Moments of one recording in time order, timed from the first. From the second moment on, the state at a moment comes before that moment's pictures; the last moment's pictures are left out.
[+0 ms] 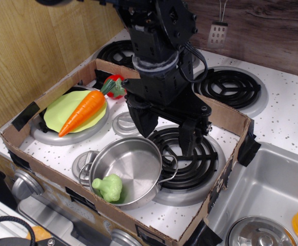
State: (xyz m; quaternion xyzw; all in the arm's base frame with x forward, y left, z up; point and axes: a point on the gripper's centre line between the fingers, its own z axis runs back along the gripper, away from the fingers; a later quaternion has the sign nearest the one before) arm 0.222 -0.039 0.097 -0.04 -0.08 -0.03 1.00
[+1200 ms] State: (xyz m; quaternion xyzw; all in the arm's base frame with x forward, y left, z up) arm 0.245 0.050 0.111 0.06 -0.13 0.04 0.99
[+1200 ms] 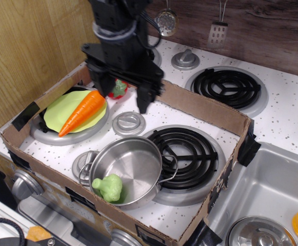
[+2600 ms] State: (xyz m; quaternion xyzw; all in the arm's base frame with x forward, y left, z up) arm 0.268 0.141 0.047 -0.02 -0.12 0.01 0.99
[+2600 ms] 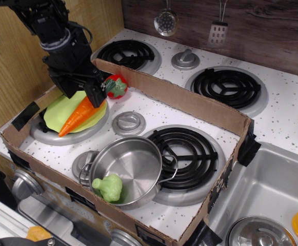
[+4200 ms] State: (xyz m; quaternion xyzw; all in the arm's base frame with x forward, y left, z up) arm 0.271 0.106 0.092 0.01 -0.10 0.05 0.99
